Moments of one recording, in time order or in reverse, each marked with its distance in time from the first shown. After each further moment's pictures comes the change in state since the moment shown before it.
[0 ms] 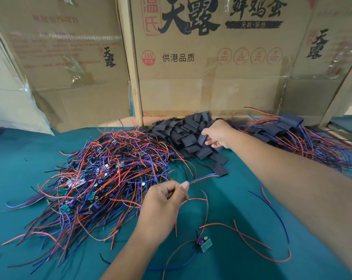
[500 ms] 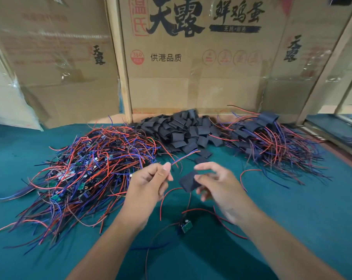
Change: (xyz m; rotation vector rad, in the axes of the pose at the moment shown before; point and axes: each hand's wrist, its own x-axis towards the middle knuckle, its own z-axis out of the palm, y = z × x) left_hand 0.004 0.001 0.005 -0.342 -0.027 0.047; right_hand -0.216 0.072 0.009 0.618 -0.120 -0.133
